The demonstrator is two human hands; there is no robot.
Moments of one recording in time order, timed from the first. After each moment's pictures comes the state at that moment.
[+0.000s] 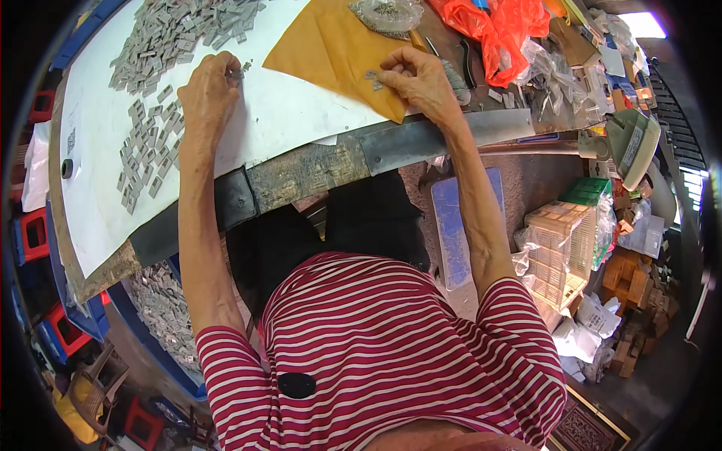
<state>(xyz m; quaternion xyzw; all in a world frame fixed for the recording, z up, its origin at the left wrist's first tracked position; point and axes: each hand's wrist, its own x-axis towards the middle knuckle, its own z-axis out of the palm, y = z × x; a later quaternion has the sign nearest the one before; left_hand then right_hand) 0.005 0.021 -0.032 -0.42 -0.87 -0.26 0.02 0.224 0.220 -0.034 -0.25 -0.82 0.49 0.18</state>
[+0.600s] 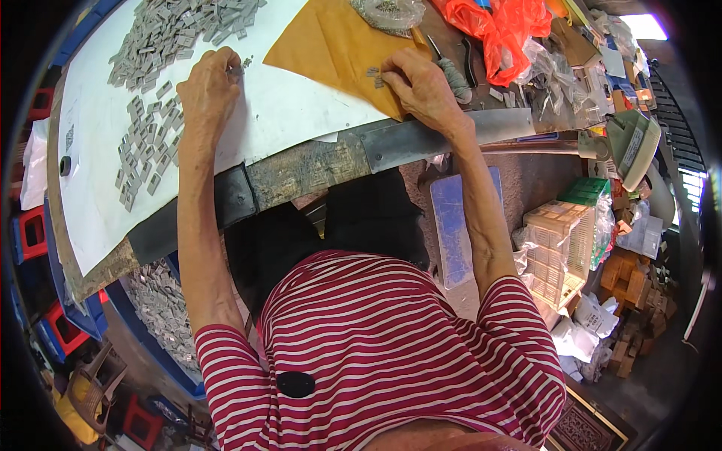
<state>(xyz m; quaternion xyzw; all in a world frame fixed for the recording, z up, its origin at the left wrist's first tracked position) 0.004 0.022 -0.034 -0.42 -0.87 -0.24 0.02 0.230 0.214 -0.023 -0.13 -0.94 0.24 0.20</state>
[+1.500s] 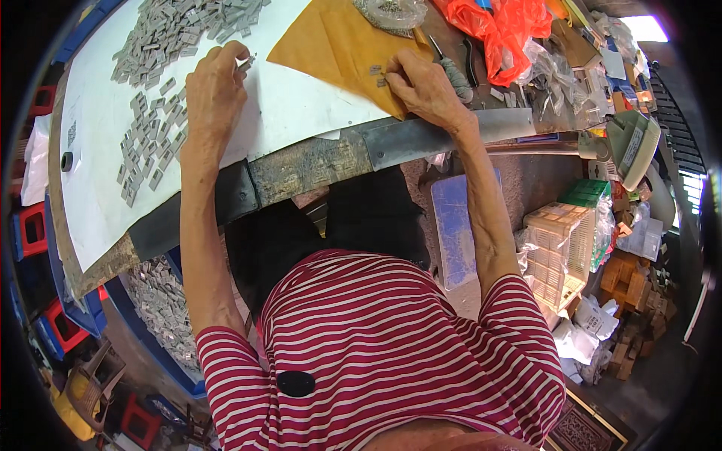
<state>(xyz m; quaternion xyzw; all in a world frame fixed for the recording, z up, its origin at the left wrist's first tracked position) 0.024 0.016 -0.017 -0.48 -0.82 -0.30 0.09 0.232 0.219 -0.024 -0.09 -0.95 0.23 0.20</state>
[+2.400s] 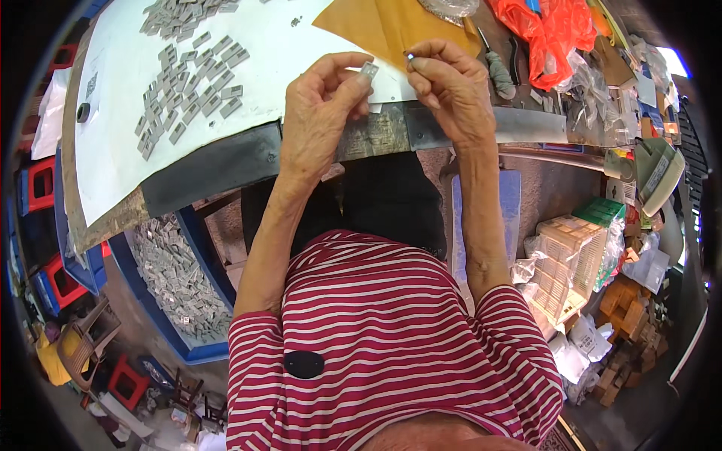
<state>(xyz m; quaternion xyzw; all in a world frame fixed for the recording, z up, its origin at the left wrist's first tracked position) 0.128 0.004 -0.006 -0.23 -0.57 -0.71 -0.34 0.219 0.145 0.001 -0.18 -0.50 0.81 0.23</state>
